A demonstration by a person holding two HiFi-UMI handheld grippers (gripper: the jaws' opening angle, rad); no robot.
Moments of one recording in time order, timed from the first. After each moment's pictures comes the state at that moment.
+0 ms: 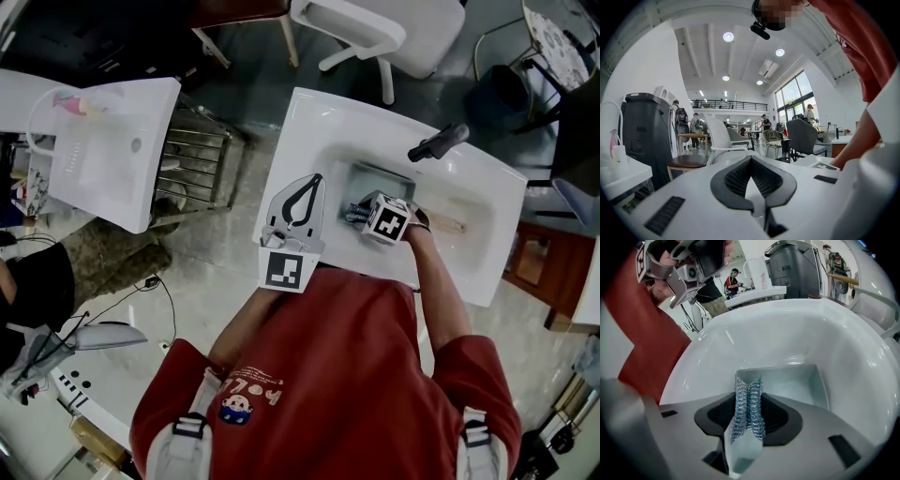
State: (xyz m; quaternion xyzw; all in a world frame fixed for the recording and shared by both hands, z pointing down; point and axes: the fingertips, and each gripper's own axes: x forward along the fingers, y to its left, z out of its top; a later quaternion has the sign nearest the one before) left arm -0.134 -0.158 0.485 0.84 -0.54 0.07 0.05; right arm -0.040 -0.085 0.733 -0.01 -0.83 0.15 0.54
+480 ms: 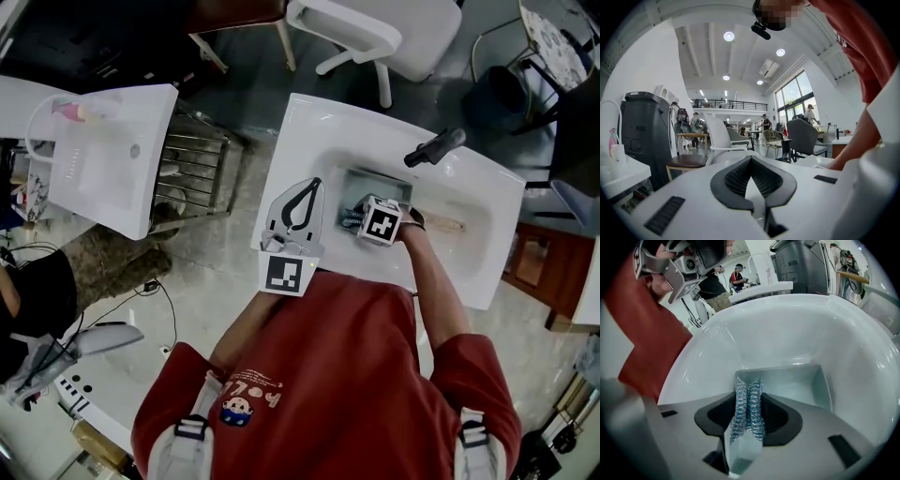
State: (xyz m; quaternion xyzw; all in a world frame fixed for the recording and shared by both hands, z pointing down) left arm -0.129 -0.163 0.485 0.84 -0.53 0.07 0.05; right arm -0.043 -0.090 0.739 -0.04 -0.82 0.13 0.56
